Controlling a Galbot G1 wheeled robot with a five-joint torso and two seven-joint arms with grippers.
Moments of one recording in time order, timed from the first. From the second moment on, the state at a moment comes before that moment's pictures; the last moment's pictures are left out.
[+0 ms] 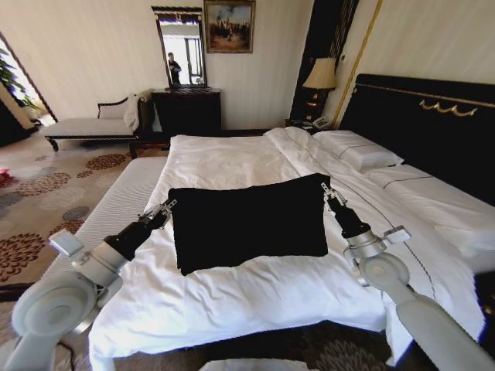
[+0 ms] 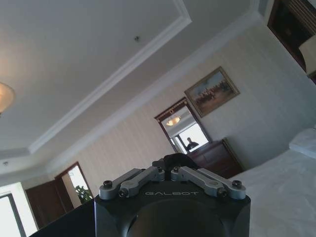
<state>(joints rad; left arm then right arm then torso) 1.41 -0.90 -0.80 -2.28 -1.41 0.41 -0.07 -1.16 0.74 0.41 1.92 1.35 0.18 -0.15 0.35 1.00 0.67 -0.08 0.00</state>
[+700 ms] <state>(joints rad) 0.80 -1.01 -0.37 -1.52 -1.20 0.35 -0.01 -0.54 1.02 -0.17 1.10 1.28 0.18 -0.22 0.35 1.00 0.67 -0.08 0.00</state>
